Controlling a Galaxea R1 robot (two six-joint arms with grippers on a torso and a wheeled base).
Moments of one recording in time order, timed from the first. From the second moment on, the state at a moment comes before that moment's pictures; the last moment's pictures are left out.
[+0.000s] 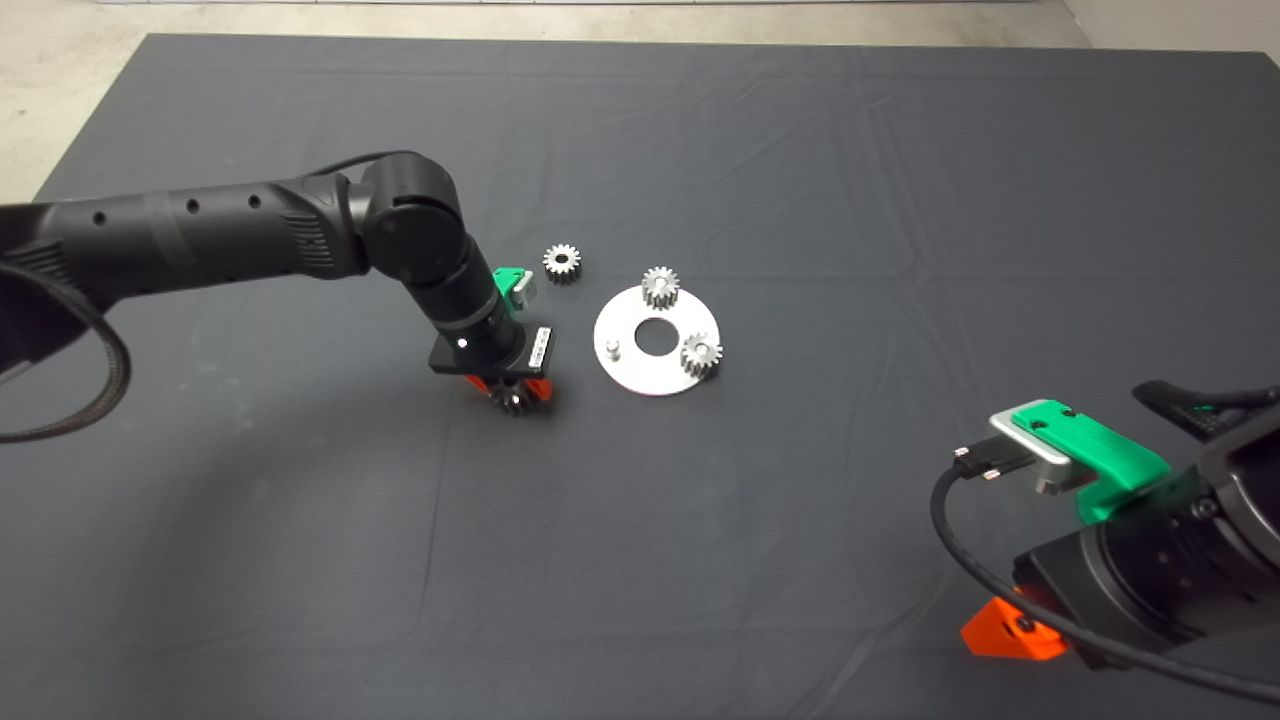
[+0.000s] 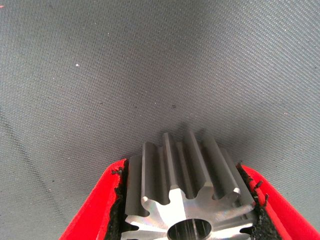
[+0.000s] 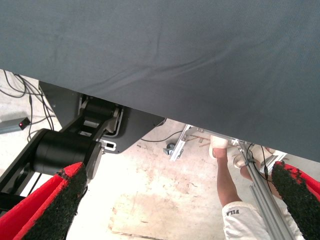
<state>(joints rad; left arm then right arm) -0.33 2.55 -1.29 0.25 1.32 -1.13 0.66 2.43 -0.34 0.13 -1.53 1.83</state>
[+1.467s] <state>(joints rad) -0.54 2.74 -1.50 0.23 1.37 -1.01 0.66 2.40 -0.35 0.13 -1.53 1.80</state>
